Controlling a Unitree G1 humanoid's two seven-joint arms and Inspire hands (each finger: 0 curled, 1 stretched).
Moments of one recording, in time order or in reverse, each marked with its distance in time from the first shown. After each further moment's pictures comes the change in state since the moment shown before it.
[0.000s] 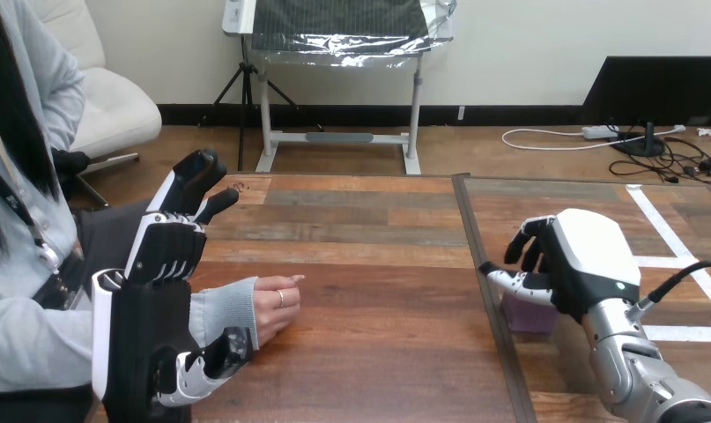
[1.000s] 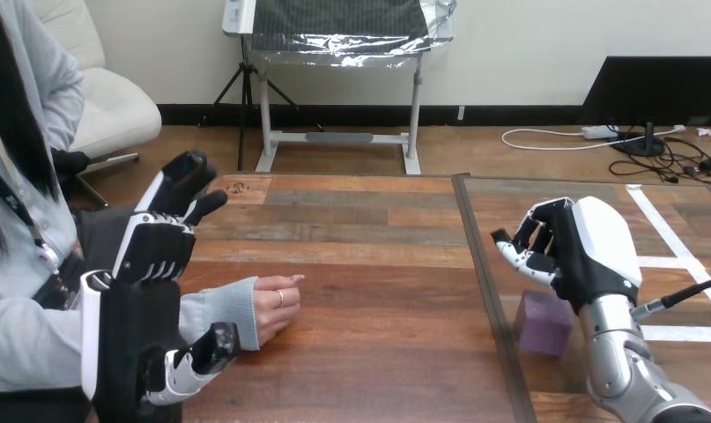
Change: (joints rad) left arm 0.004 0.021 -0.002 -0.001 -0.021 0.017 0.000; right arm 0.009 0.036 -0.112 0.005 0.153 -0.133 0.022
